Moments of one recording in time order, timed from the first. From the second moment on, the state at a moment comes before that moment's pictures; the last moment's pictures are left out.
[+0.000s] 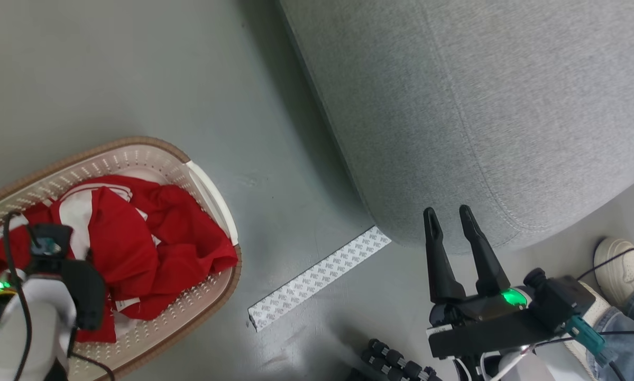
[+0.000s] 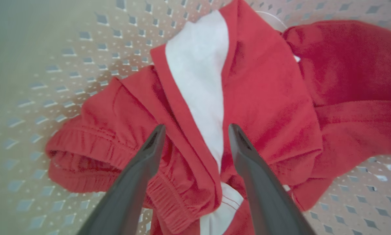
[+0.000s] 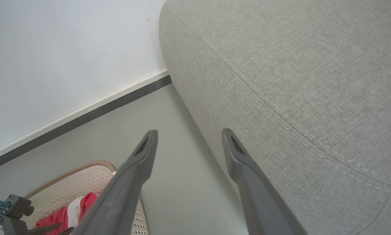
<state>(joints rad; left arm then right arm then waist) -0.78 0.29 -0.16 0.98 0.01 0.06 0.05 -0.17 -0.05 0.35 -0.03 0.41 0.13 -0.26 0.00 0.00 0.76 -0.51</state>
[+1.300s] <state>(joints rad) -0.90 0.15 -0.20 1.13 -0.07 0.05 -0.20 -0.20 -0.05 0.34 0.04 0.30 0.13 -0.26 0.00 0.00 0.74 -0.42</state>
